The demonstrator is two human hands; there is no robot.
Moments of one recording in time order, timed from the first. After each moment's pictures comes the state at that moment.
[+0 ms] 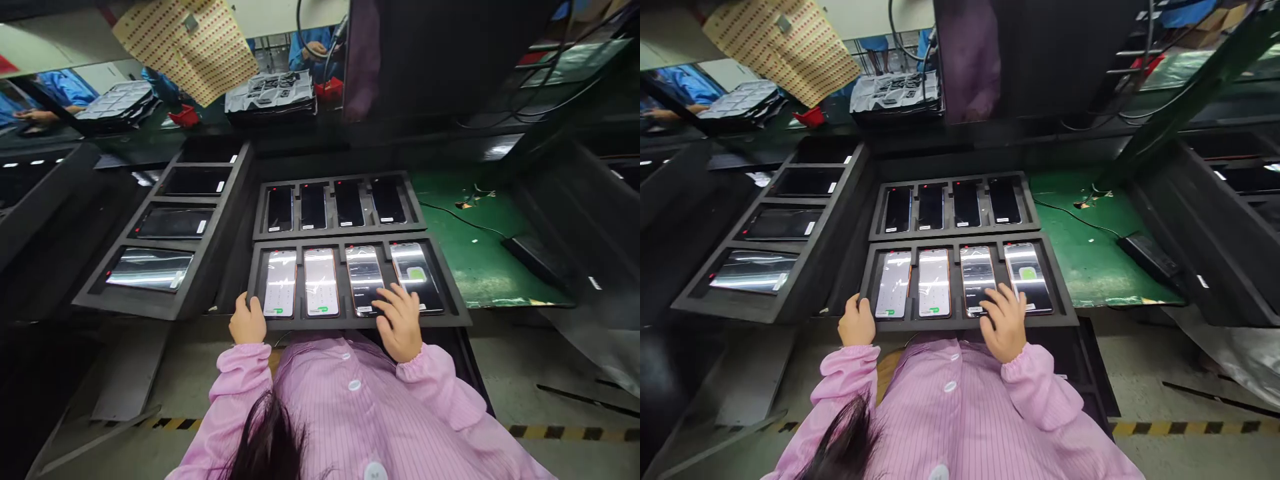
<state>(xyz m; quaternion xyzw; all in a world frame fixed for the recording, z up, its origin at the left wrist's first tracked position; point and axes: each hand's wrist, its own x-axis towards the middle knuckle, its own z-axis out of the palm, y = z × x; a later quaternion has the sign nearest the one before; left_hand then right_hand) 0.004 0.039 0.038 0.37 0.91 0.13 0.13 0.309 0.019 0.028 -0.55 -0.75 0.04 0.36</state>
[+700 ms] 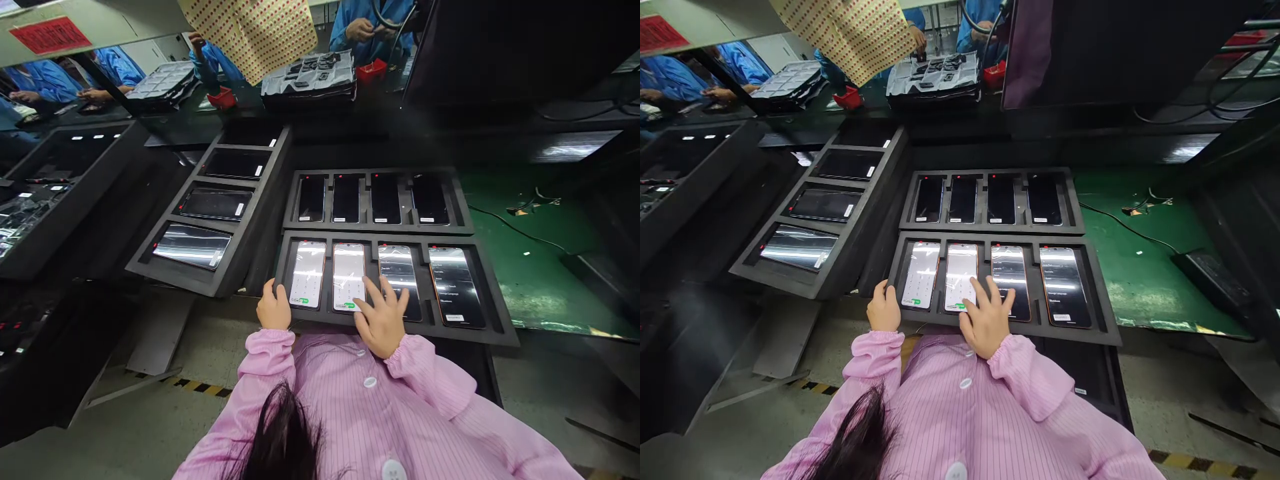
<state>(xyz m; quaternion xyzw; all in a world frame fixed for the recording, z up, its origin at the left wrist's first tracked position) 0.000 0.031 0.028 0.37 0.90 0.19 0.15 0.229 0.031 0.037 -0.53 -0.82 0.07 0.19</state>
